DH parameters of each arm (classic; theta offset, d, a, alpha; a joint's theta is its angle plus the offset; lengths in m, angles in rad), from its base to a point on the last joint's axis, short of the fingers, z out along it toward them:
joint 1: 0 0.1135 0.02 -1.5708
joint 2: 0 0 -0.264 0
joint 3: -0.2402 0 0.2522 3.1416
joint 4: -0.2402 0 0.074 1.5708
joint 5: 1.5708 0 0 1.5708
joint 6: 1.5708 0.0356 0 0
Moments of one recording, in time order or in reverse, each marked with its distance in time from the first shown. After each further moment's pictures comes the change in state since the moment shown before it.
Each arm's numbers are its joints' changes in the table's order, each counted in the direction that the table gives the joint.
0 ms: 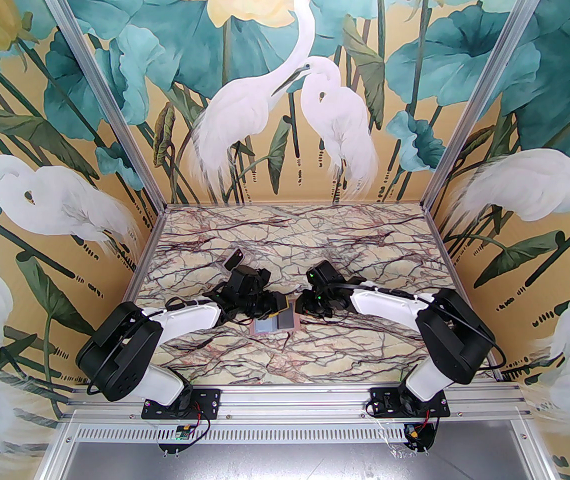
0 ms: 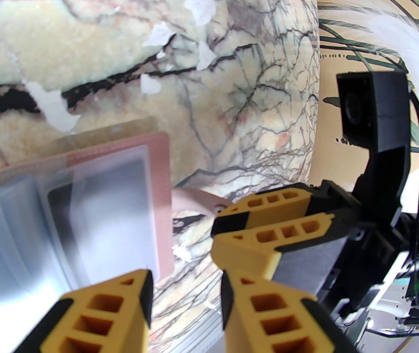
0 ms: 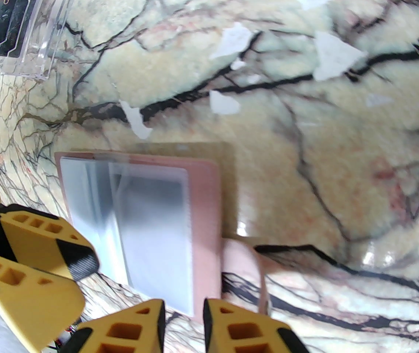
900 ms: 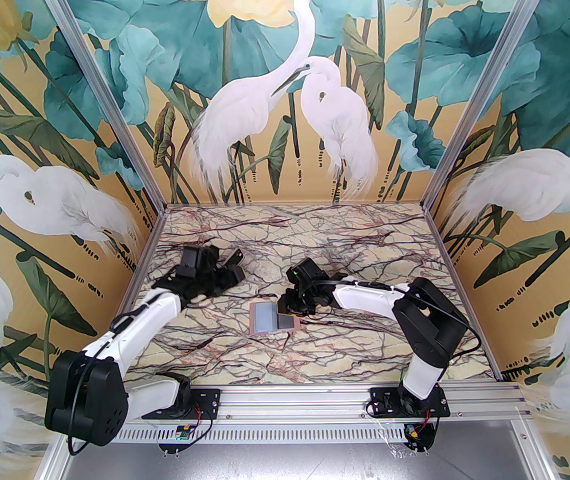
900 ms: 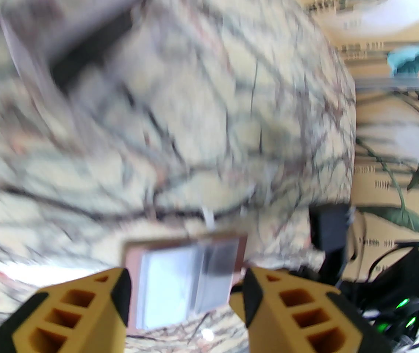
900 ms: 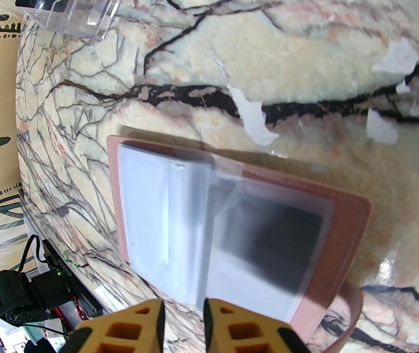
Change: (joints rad) left arm 0.422 -0.223 -0.260 -0.541 -0.214 0.298; right arm 0.066 0.160 -0.138 0.061 -0.105 -0.035
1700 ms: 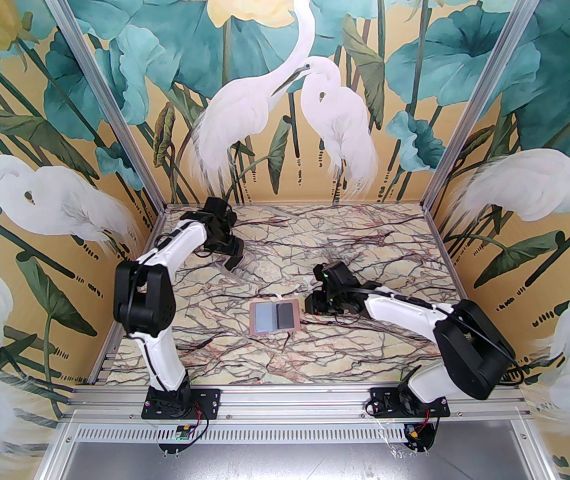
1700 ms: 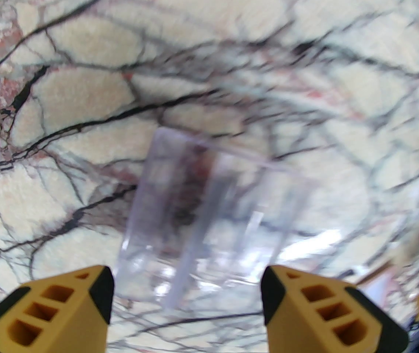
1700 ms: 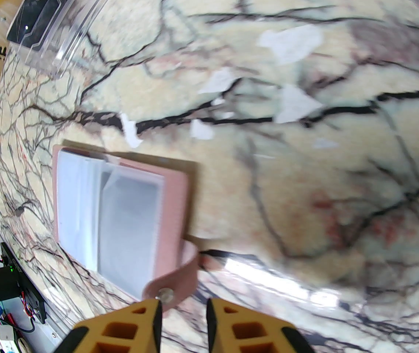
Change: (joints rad) left arm -0.017 0.674 -0.692 -0.411 -0.373 0.686; right arm -0.151 -0.285 0.276 0.034 0.122 -0.190
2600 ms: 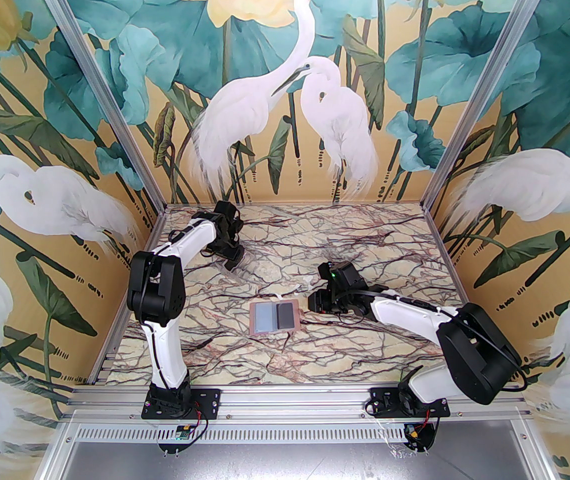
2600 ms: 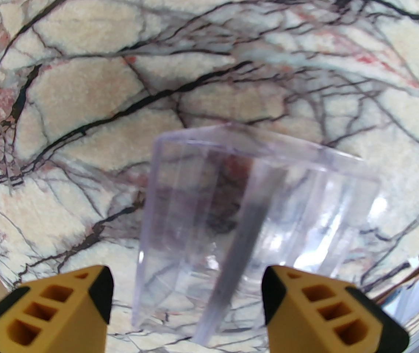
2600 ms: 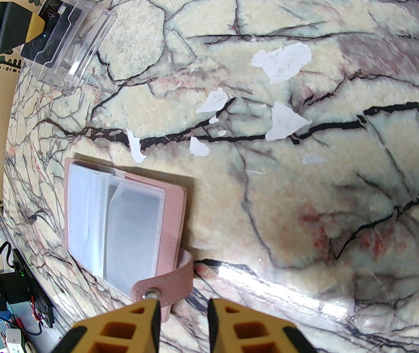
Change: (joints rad) left arm -0.020 0.085 -0.048 -0.038 -0.098 0.102; right arm -0.037 -0.010 0.035 0.075 -0.052 0.001
